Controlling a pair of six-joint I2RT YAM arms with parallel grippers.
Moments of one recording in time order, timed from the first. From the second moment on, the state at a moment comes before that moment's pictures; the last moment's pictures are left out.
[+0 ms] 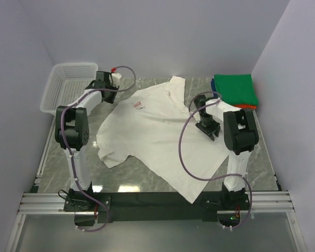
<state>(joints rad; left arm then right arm) -0.15 2.07 1.60 -0.34 0.03 0.32 0.22 2.00 1.34 -0.98 0.25 -0.41</state>
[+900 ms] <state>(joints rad) -0.26 1.48 0.96 -0.65 0.35 0.59 0.22 1.86 1.38 -0.95 0.14 -0.46</state>
